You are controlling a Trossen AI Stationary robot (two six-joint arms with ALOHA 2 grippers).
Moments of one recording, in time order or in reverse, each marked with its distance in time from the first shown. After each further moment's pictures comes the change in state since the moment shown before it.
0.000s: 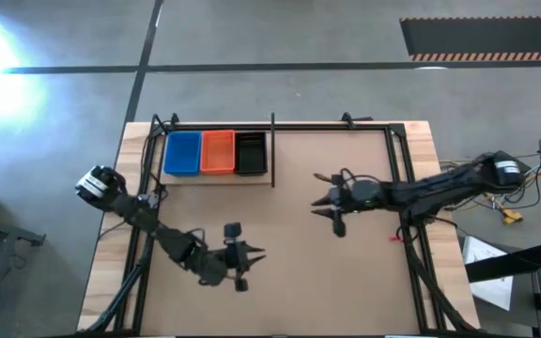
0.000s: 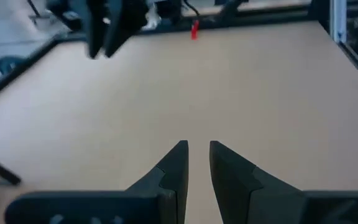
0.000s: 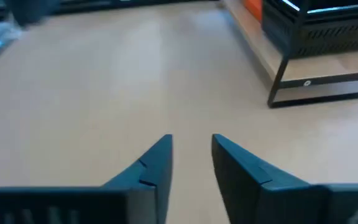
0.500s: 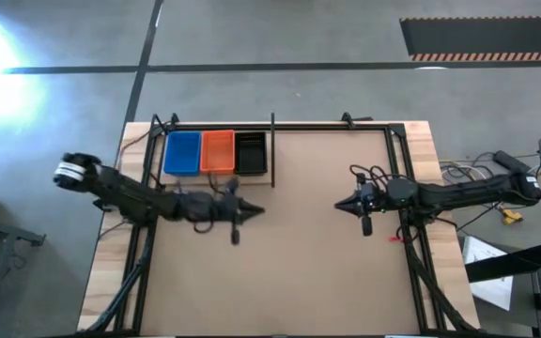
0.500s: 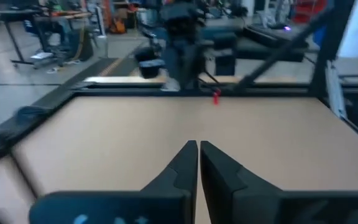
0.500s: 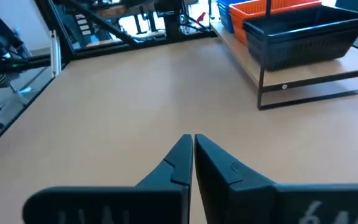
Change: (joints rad) left arm 0.407 -0.265 -0.304 0.440 0.471 0.250; right arm 0.000 -0.578 -0.249 -0.164 -0.030 0.065
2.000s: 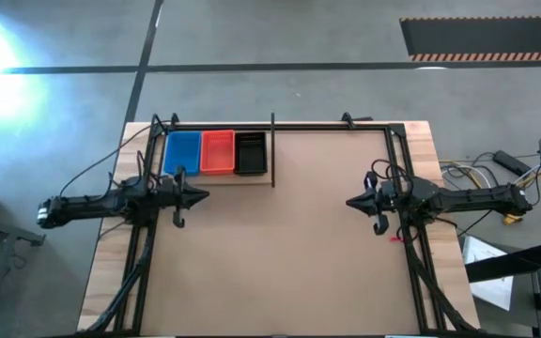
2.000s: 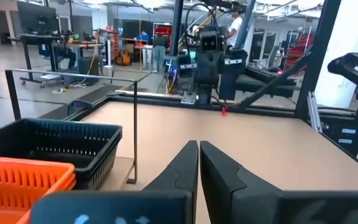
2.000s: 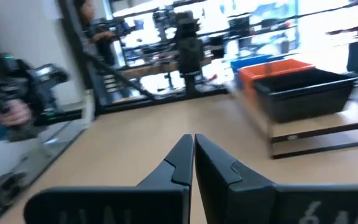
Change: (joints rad) left arm 0.295 -1.266 -0.529 -0.643 0.275 -0.052; right arm 0.000 -0.414 -0.113 -0.042 -0.029 0.020
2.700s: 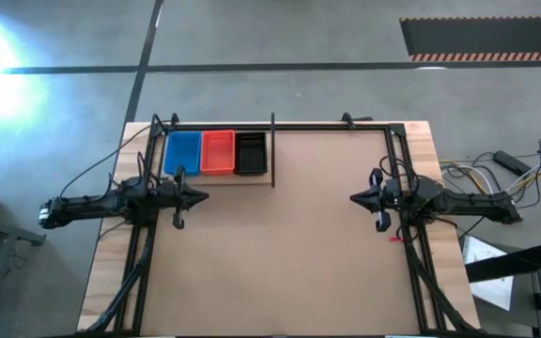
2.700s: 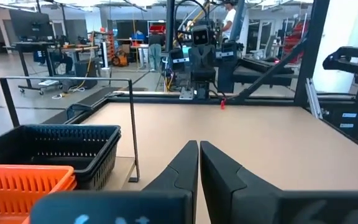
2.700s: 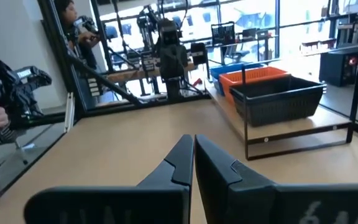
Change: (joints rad) left arm -0.003 -0.032 -0.002 -0.053 0.017 0.070; right arm -0.038 -0.222 -0.001 -0.194 0.031 -0.040
